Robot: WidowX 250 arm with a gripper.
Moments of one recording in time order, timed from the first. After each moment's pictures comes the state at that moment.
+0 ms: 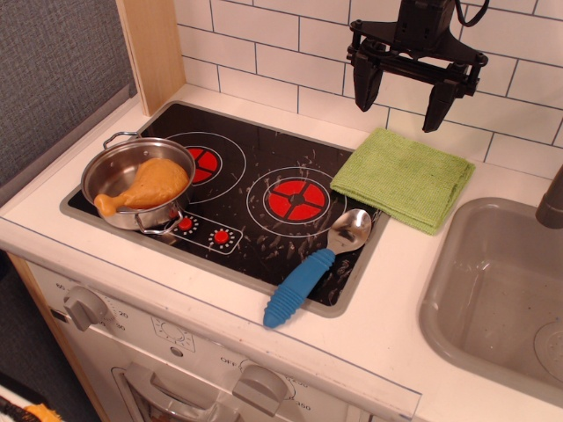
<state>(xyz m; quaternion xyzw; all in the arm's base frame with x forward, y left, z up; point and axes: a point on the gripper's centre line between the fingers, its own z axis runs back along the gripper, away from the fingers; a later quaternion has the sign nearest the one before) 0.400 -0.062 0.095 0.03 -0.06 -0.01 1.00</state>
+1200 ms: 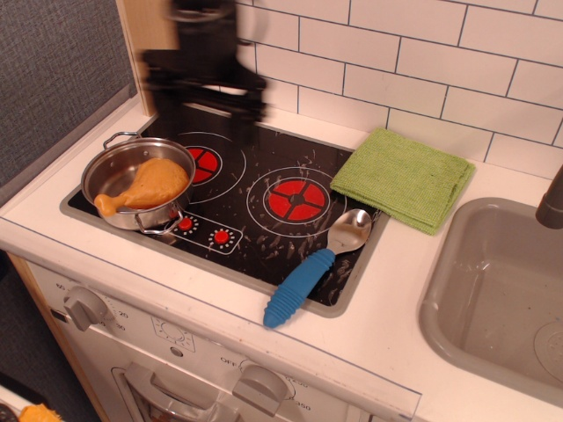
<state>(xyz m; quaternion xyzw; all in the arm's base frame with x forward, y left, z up) 0.285 0.074 0.100 0.02 -0.06 0.05 1.00</state>
